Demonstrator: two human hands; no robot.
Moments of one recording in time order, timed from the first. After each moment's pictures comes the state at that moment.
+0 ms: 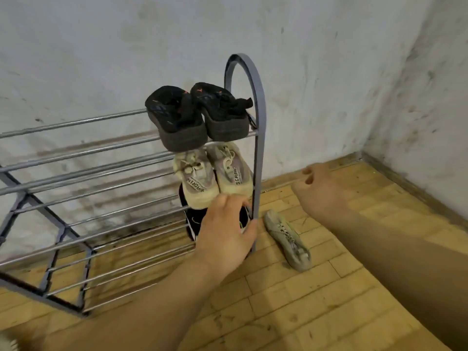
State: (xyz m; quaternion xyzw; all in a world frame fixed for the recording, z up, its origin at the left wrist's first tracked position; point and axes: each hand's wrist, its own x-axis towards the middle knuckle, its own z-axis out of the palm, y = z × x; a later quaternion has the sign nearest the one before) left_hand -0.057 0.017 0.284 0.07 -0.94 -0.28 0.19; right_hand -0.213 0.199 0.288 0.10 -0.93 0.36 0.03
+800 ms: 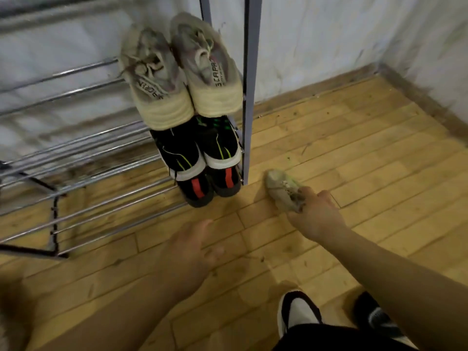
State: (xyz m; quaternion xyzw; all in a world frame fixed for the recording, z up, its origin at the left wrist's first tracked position) left_hand 0.023 -0.008 0.128 0.19 -0.91 -0.31 -0.17; right_hand -0.149 0.240 0.079 0.03 -0.97 0.12 -0.23
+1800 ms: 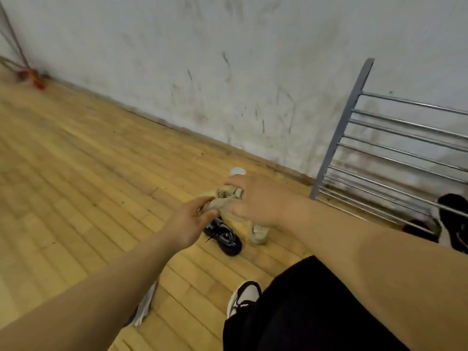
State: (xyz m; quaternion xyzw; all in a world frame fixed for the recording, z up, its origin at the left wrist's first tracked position) left_hand 0.549 -0.214 0.294 0.52 -0.72 -0.41 0.20; right_hand 0.341 -0.175 0.384 0.75 -0.61 0.07 -0.23
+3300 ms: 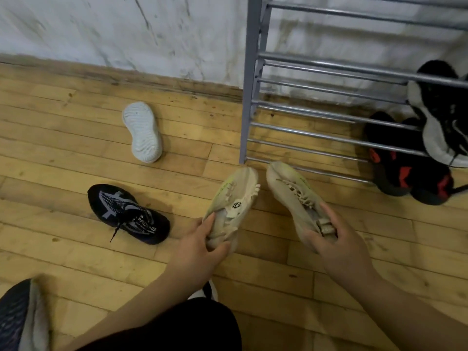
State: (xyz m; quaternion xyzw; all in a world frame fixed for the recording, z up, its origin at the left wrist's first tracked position) left_hand 0.360 -0.207 0.059 0.49 -0.77 -0.40 -0.01; right_hand 0.127 -0.032 0.078 0.24 -0.86 0.34 -0.30
